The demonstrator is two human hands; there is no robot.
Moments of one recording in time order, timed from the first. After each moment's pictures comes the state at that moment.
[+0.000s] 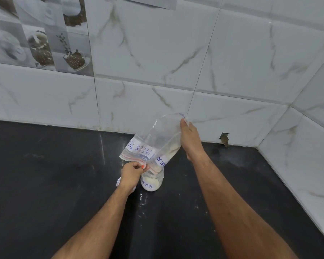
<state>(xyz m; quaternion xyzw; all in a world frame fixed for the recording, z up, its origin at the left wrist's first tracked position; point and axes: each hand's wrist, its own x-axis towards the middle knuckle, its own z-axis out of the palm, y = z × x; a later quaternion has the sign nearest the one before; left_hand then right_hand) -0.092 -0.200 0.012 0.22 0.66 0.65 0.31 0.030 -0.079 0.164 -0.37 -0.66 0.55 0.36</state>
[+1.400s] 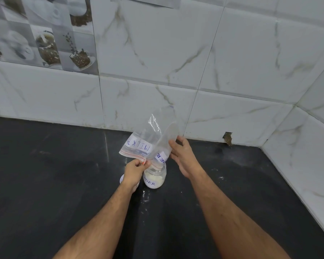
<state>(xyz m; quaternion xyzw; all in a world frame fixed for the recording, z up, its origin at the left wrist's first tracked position) -0.095 -0.196 -0.004 0.17 0.61 0.68 0.36 0.041 -0.090 0.100 -0.30 -0.56 0.72 0.28</state>
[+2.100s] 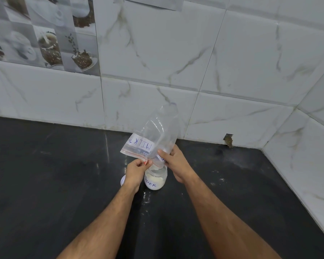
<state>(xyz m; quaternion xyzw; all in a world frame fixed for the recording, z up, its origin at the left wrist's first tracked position) -0.097 -0.193 -0.007 0.16 0.55 0.73 0.37 0.027 -0.107 0.085 -0.28 -0.66 0.66 0.24</state>
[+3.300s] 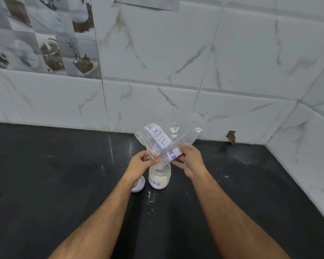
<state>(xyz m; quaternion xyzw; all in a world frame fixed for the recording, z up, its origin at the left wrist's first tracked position) -0.104 -0.209 0.042 0.28 0.58 0.66 0.39 0.041 -0.081 0.081 -0.40 -0.49 0.71 0.31</state>
